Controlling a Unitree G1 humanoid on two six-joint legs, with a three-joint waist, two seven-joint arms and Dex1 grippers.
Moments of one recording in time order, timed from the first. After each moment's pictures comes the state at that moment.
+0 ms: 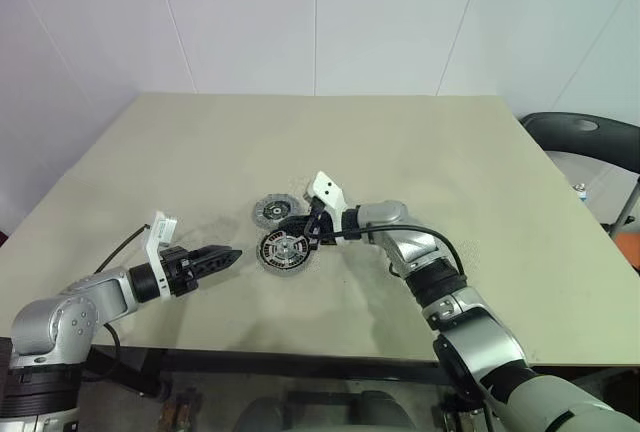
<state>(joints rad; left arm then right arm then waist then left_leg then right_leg) -0.09 0.66 0.26 -0.10 -0.84 0.93 -0.82 -0.75 -0.14 0.29 0.50 0.12 0.37 0.99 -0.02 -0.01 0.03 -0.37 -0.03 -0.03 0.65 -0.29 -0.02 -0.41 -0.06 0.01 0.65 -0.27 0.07</state>
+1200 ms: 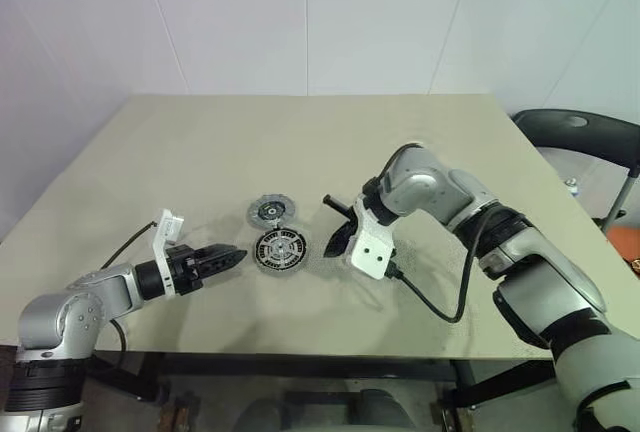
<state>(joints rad) -0.11 0.65 0.23 -0.11 -0.82 0.92 -0.84 -1.07 -0.45 0.67 0.59 -0.23 -0.95 1.36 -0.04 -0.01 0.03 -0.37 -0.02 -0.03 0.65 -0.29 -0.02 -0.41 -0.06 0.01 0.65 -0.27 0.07</state>
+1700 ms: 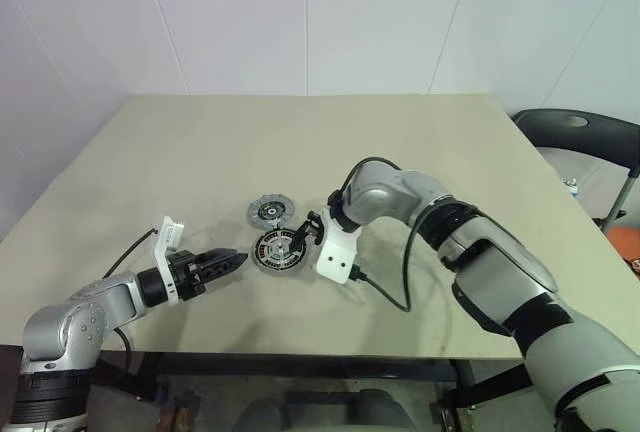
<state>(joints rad) -0.07 0.61 0.25 -0.13 -0.82 0.91 -0.80 -1.16 -0.27 0.78 0.94 -0.62 -1.00 0.99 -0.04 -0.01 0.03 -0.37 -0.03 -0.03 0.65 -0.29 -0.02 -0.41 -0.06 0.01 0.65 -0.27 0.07</state>
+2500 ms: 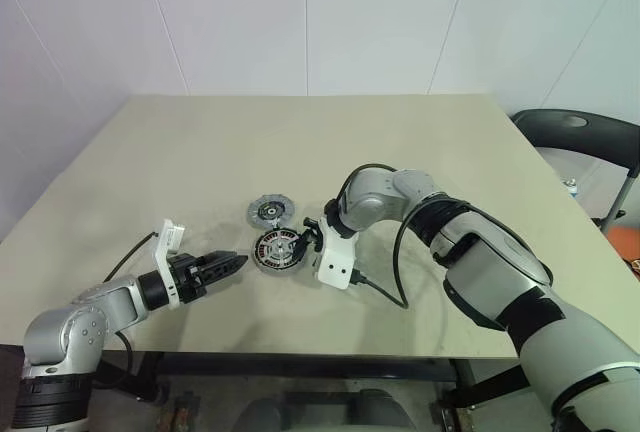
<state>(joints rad) -0.06 0.61 0.25 -0.14 -0.82 0.91 -0.78 -1.20 -0.25 0.81 1.01 -0.70 -1.09 0.89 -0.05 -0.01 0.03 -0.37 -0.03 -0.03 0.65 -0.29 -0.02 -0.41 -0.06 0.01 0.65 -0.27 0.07</state>
